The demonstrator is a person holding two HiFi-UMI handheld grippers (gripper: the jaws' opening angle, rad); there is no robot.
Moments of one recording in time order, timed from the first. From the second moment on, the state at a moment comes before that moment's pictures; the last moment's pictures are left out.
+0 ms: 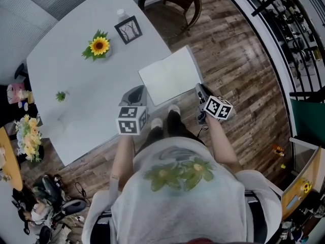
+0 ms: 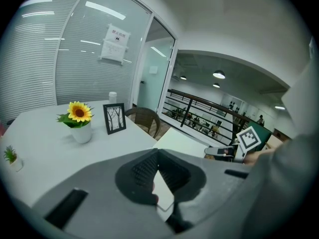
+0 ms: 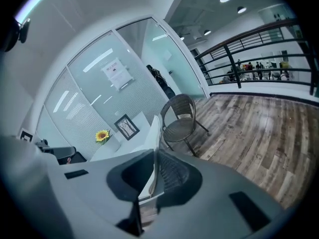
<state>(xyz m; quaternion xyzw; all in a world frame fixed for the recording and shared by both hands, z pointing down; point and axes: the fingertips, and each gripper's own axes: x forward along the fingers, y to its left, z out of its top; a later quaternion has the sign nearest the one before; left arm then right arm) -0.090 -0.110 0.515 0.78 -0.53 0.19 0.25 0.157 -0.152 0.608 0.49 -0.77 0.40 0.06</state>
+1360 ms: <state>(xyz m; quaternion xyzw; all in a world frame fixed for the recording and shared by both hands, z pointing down) -0.089 -0.093 0.514 0.80 -0.51 0.18 0.26 0.109 -0.123 0.576 0.47 -0.82 0.29 0.13</state>
